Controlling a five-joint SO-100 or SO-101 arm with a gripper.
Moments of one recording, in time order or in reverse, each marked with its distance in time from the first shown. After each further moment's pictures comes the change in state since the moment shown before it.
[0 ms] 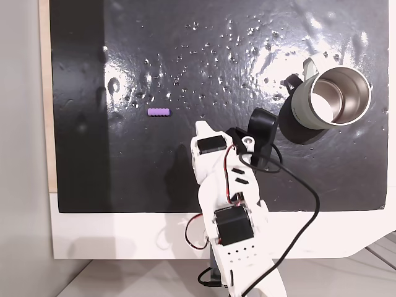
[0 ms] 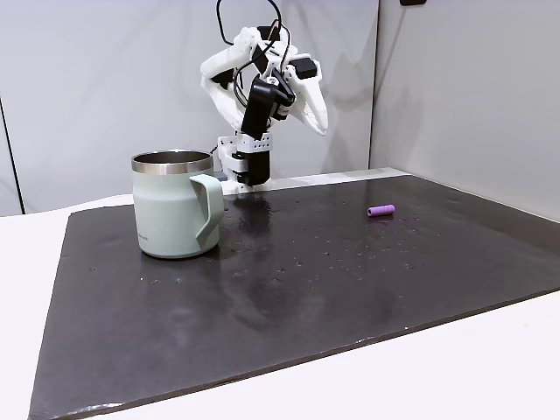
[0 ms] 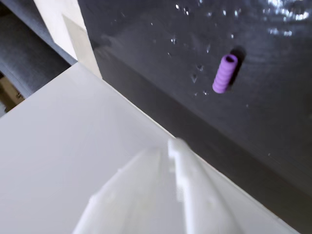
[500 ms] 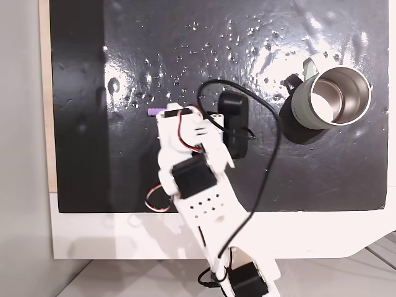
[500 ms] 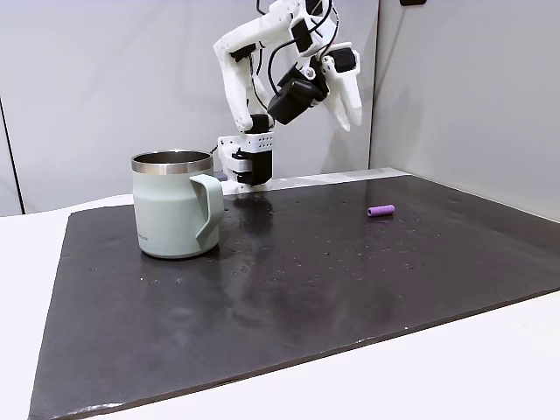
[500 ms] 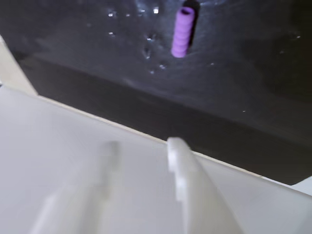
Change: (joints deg) arm -9.8 -35.3 -33.7 19.2 8.4
